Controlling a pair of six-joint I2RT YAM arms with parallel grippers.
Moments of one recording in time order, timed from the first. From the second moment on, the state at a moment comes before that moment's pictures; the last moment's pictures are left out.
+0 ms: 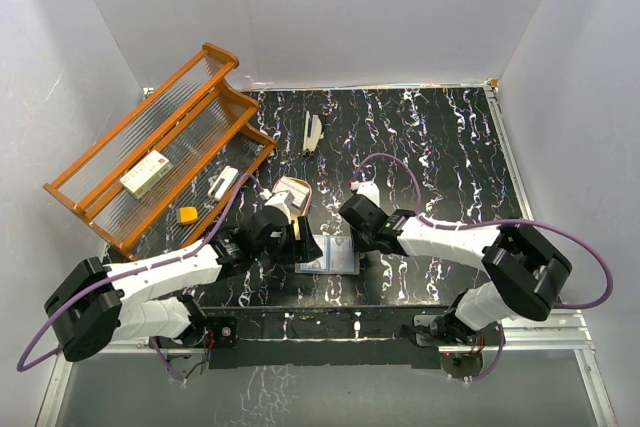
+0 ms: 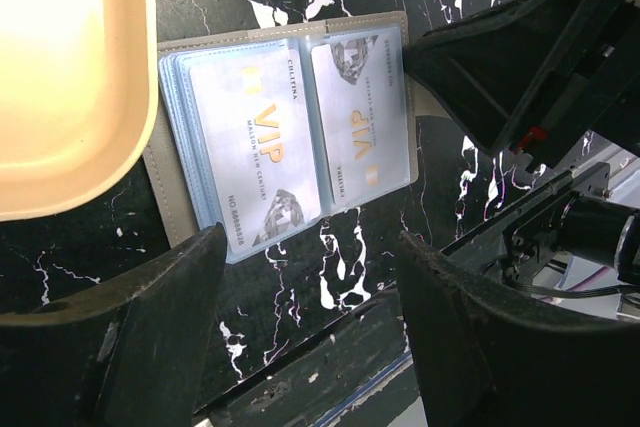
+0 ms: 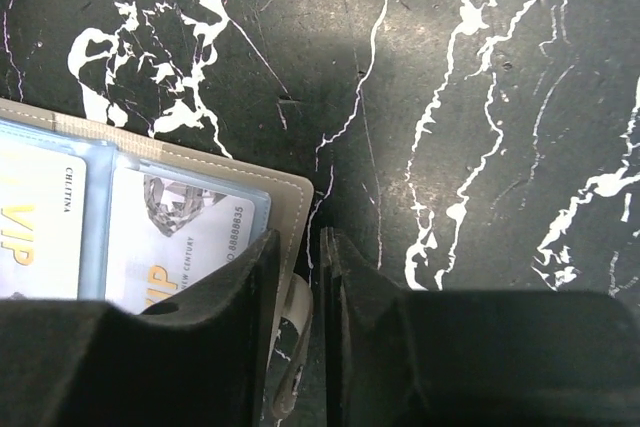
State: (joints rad) left arm -0.92 1.16 0.54 -0.13 -0.01 -0.87; right arm 0.86 1.45 0.72 -0.31 0.30 0.61
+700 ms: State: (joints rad) left arm -0.86 0.91 0.46 -0.18 -0.02 -0.95; right arm 0.89 1.37 0.79 -0.26 0.08 0.79
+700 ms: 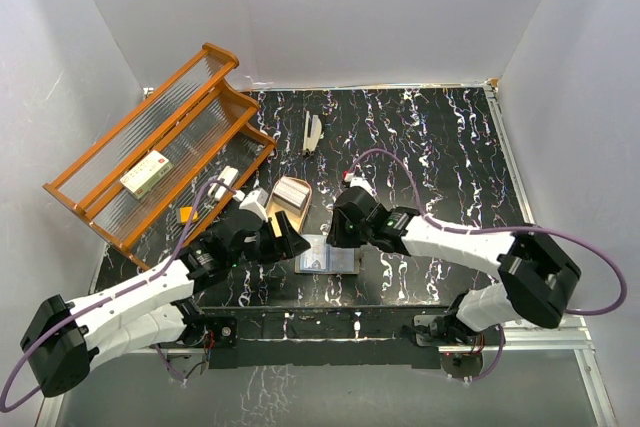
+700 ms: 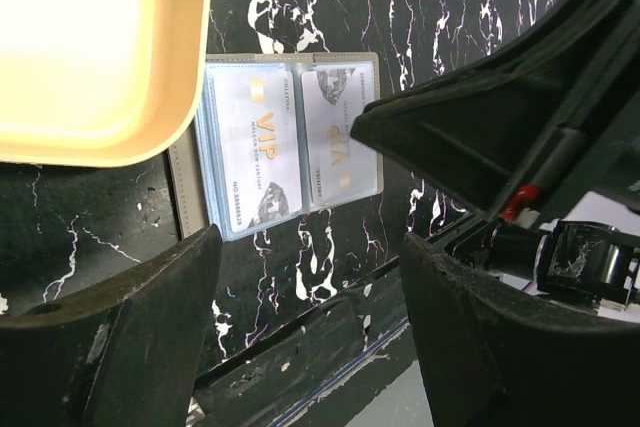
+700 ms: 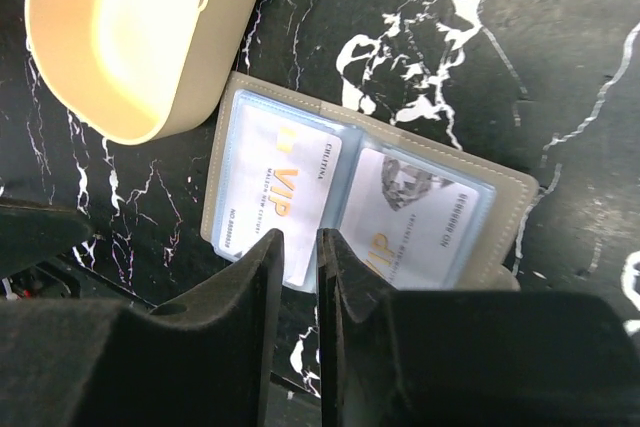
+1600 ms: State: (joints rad) left arm -0.83 0.99 0.39 -0.03 0.07 -1.00; right arm 0.90 1.57 0.80 -0.20 0.05 0.82
